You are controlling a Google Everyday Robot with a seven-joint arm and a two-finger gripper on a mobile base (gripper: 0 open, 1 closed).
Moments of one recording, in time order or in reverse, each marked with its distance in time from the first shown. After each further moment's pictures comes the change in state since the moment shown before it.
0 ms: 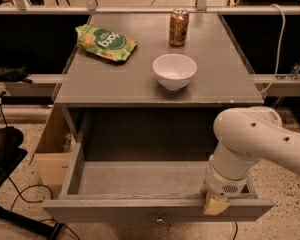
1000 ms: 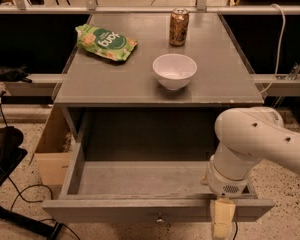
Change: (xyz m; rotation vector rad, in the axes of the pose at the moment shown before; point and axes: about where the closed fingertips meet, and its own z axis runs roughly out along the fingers) arm 0.000 0.000 0.000 0.000 0.000 0.000
